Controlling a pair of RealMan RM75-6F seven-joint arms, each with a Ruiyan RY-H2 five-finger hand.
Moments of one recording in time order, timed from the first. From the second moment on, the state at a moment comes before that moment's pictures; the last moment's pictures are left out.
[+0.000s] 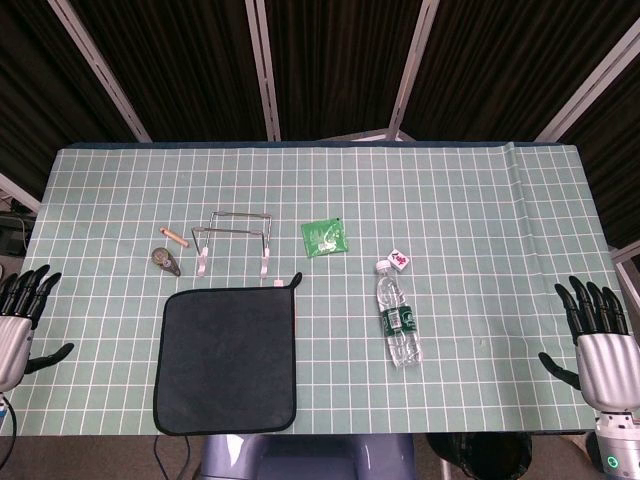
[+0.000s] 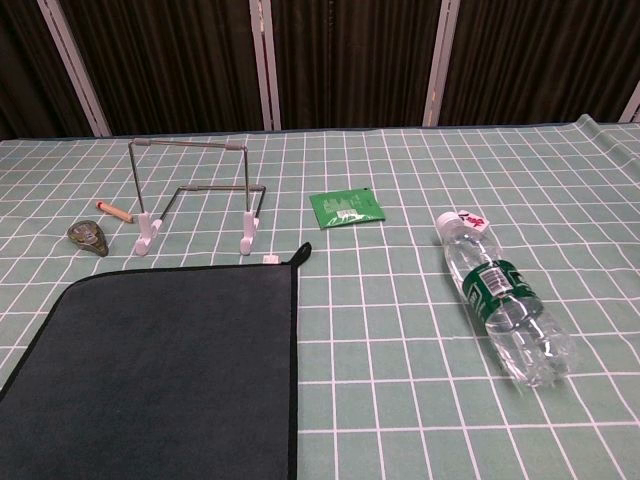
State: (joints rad) left arm -0.10 -1.13 -0.03 -1.56 1.56 1.52 0.02; right arm 0.05 -1.15 0.07 -1.62 -1.57 1.61 -0.15
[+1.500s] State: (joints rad) left arm -0.82 -1.44 0.05 -1.38 1.91 0.87 -0.10; right arm 0.07 -1.14 0.14 -1.63 -1.35 1.49 -0.22
